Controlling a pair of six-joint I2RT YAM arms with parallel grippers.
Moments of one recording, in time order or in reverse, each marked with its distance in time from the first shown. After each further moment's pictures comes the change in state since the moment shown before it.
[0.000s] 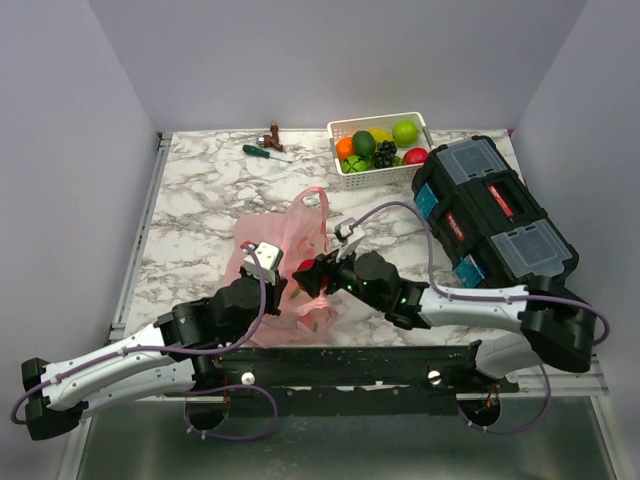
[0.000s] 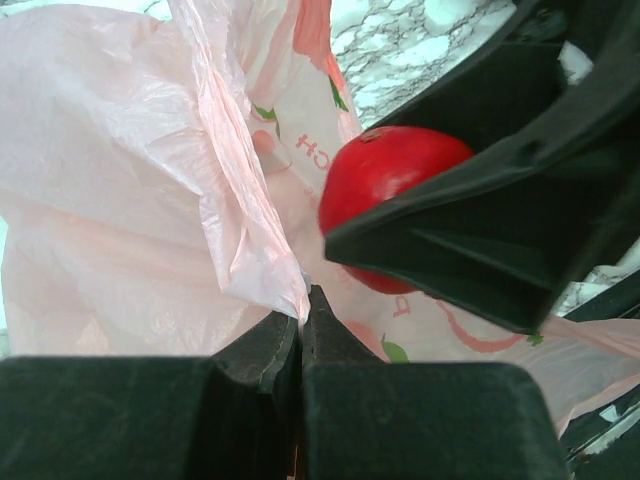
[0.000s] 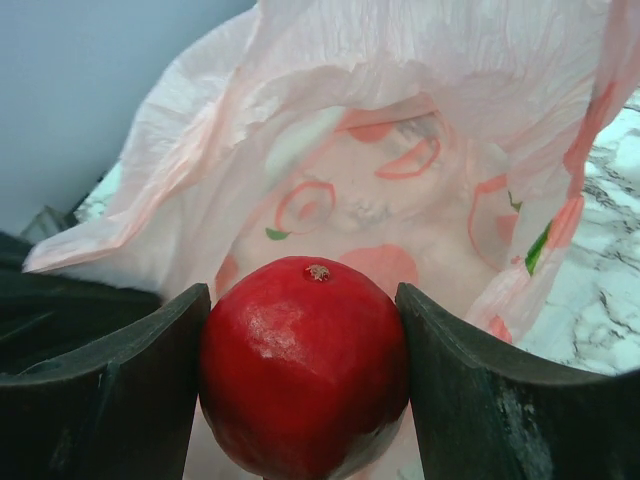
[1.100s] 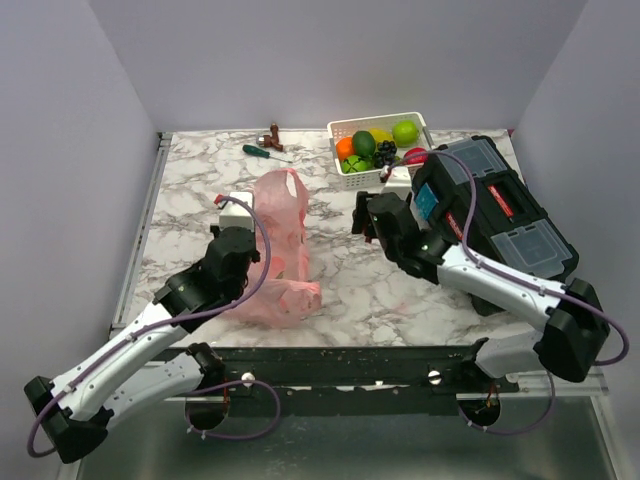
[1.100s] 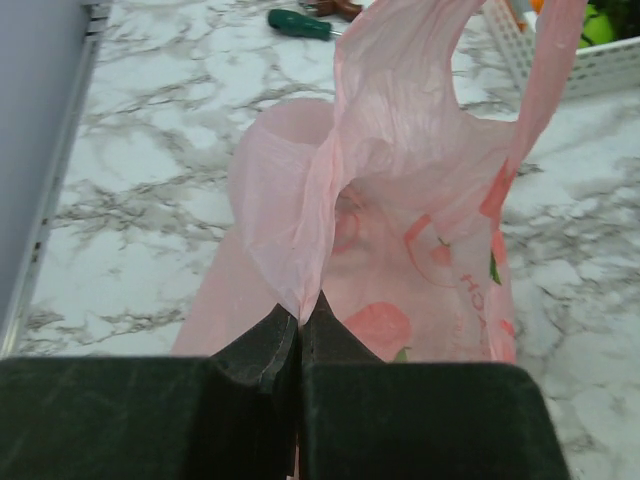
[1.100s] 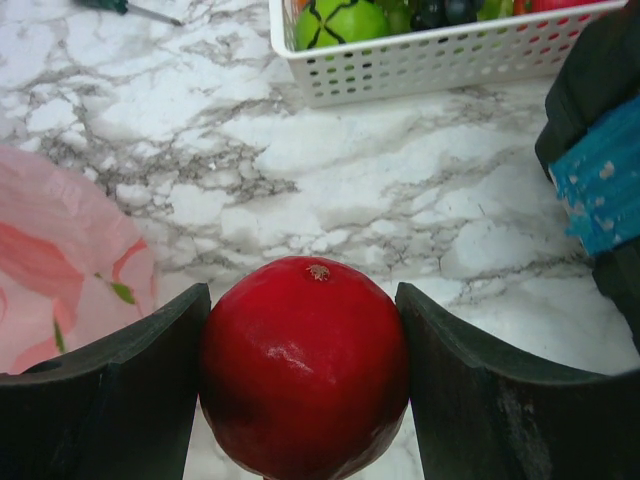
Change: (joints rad) left arm 0.282 0.172 0.238 -0.006 -0.201 0.167; right arm -0.280 -0.138 0.277 -0.686 0.389 -0.006
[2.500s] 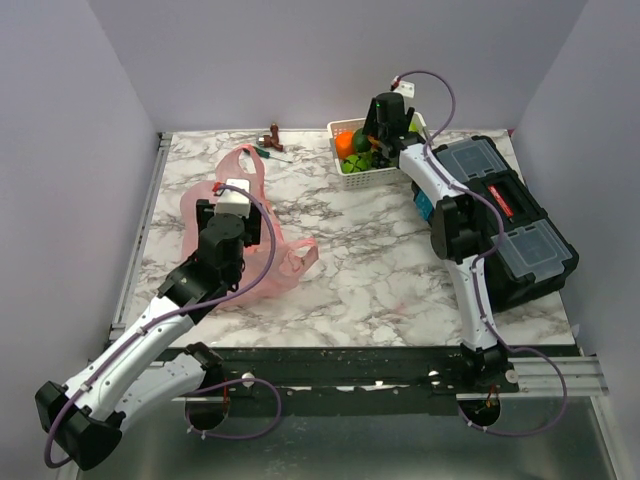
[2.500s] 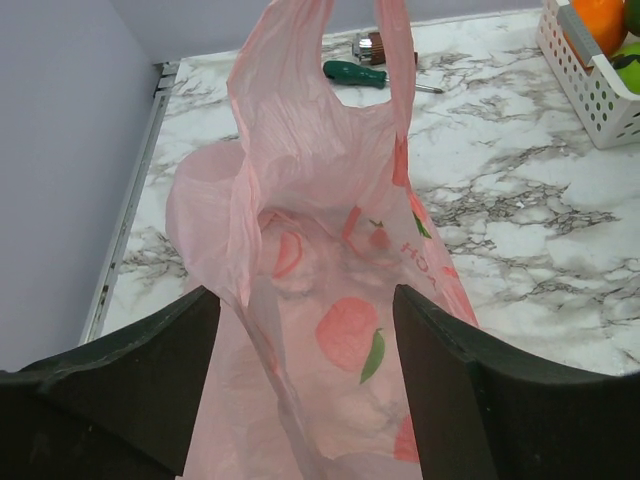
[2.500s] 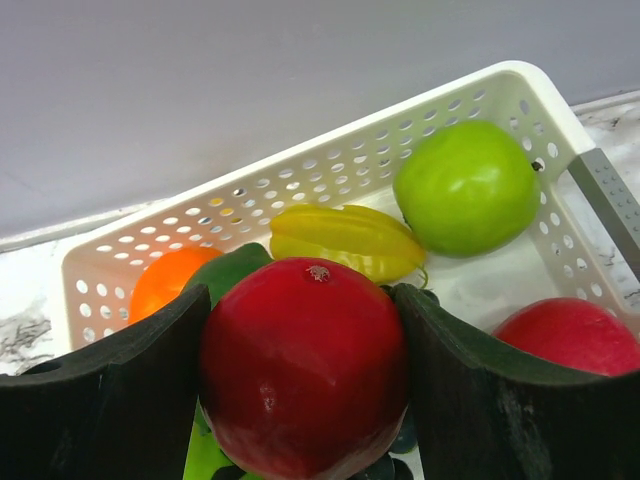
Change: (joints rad) left arm 0.232 0.066 -0.021 0.213 0.058 0.233; right arm -0.498 1.152 1.313 -0.084 -0.236 -0.094
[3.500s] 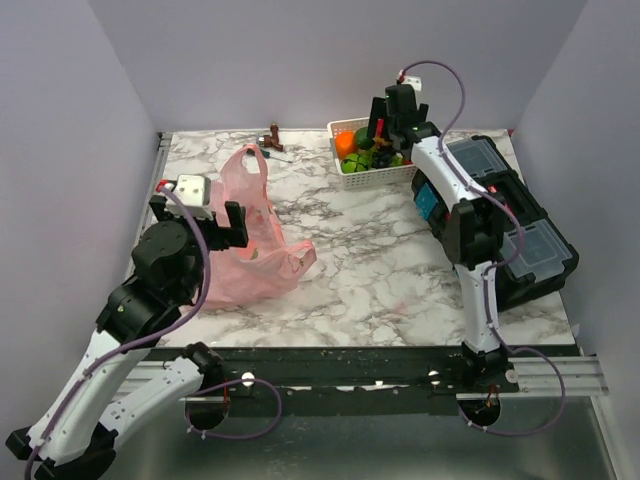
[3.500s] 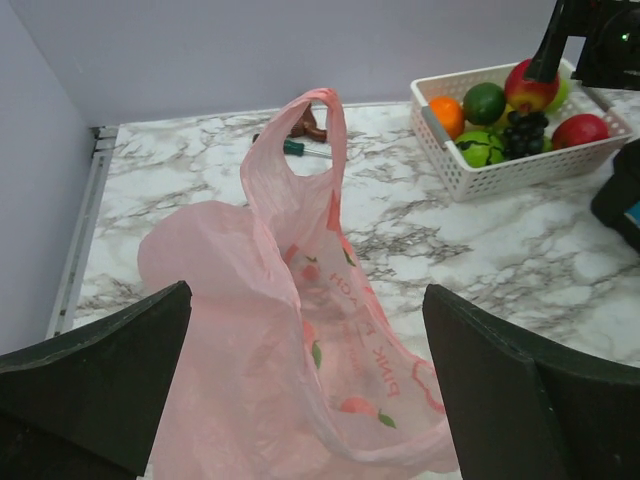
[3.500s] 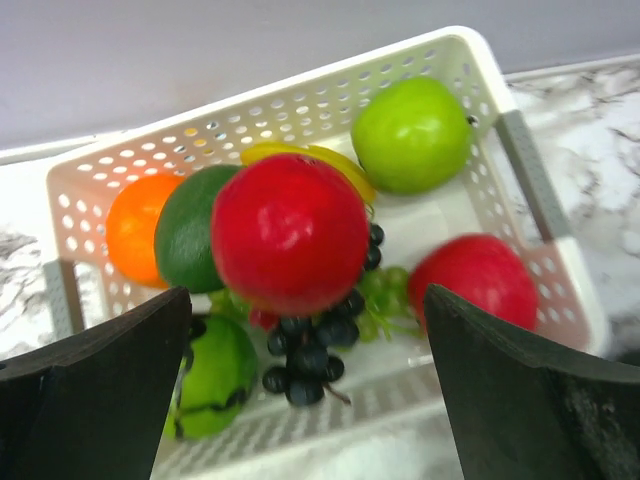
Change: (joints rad) left arm 0.000 -0.140 0.246 -0.251 0.173 -0.061; right arm -0.013 -0.087 -0.014 -0.195 -0.036 -0.068
